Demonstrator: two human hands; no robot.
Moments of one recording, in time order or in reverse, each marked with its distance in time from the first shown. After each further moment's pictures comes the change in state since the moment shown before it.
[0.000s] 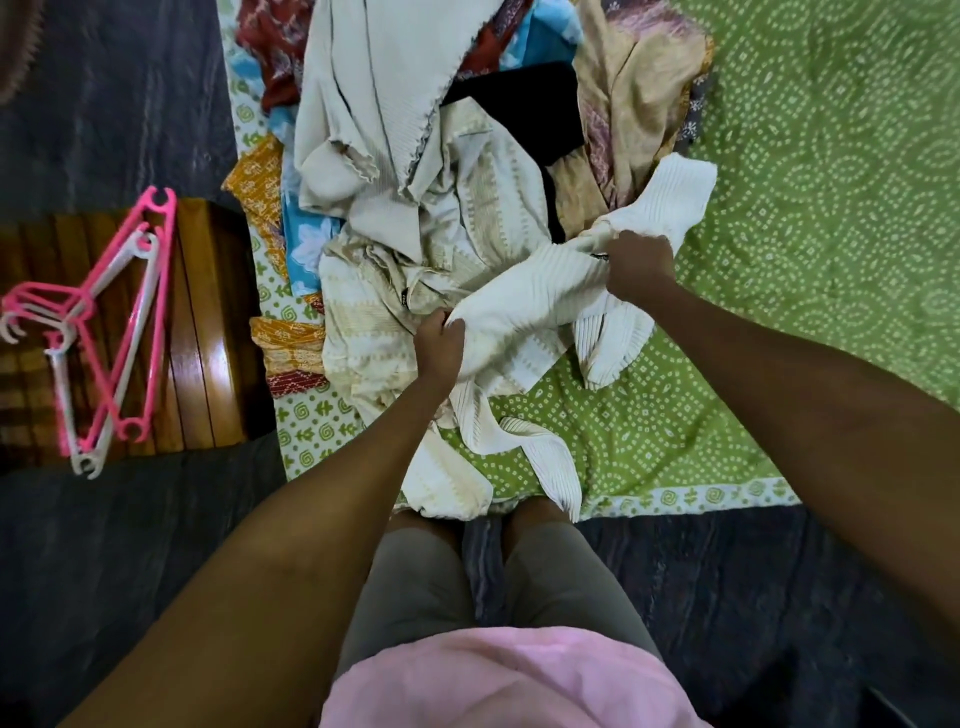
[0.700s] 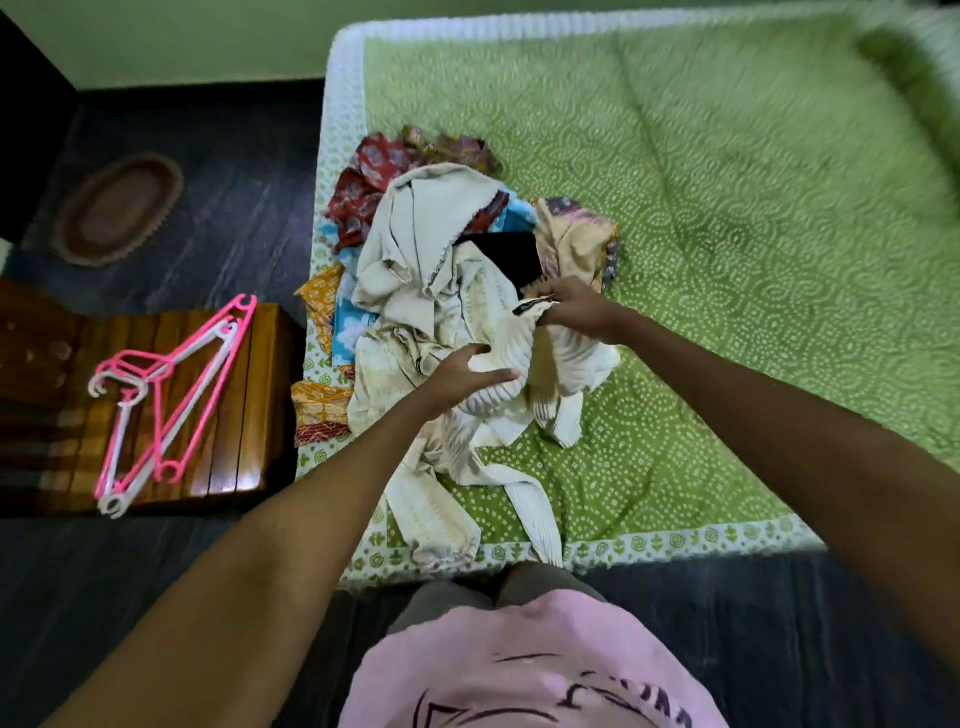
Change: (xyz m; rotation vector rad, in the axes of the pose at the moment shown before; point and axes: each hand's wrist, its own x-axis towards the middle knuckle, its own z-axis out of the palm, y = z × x) left_hand -0.136 0.066 -0.062 0.132 -0.474 0.306; right_hand -0.170 -0.020 -0.136 1.117 0.060 -0.435
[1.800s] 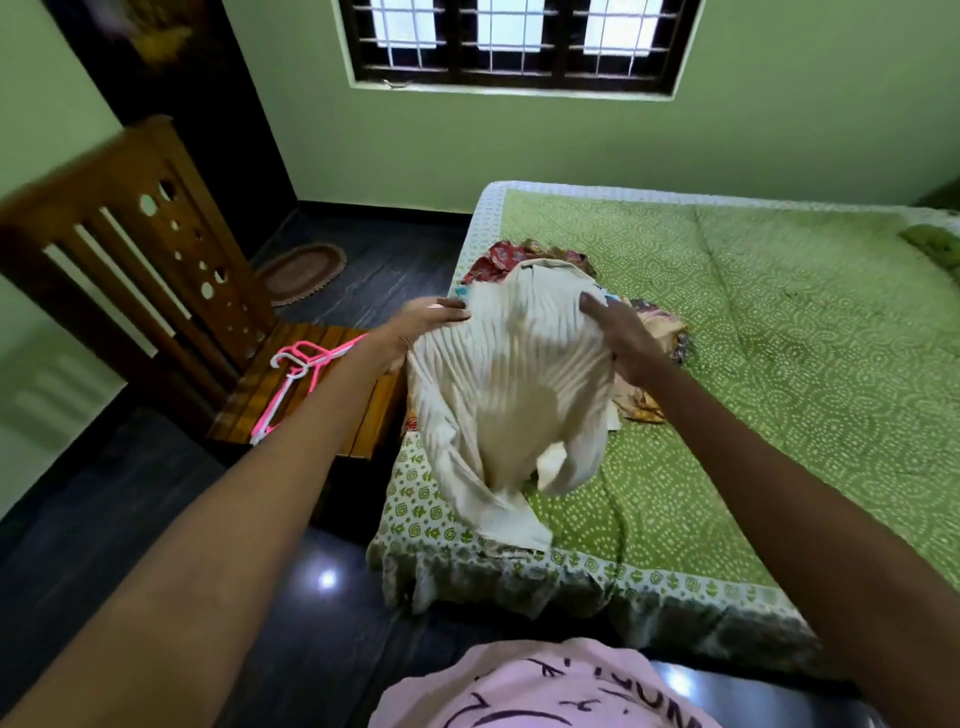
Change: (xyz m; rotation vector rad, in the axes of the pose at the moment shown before) left_hand -0.248 0.006 -0.129 -0.276 0.272 0.229; right_hand -0.140 -0.137 0.125 0.458 0.288 -0.086
